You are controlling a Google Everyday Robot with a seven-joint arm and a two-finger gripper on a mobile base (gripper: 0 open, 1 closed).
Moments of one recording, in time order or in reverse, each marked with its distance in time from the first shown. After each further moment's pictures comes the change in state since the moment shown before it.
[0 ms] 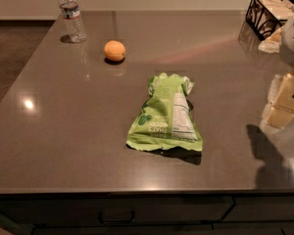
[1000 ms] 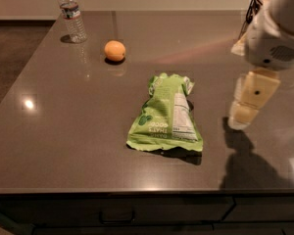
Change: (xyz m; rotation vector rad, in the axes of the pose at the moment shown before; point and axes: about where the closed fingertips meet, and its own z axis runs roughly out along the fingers) arm -0.040 -0.001 0.023 -0.046 -0.008 -0.006
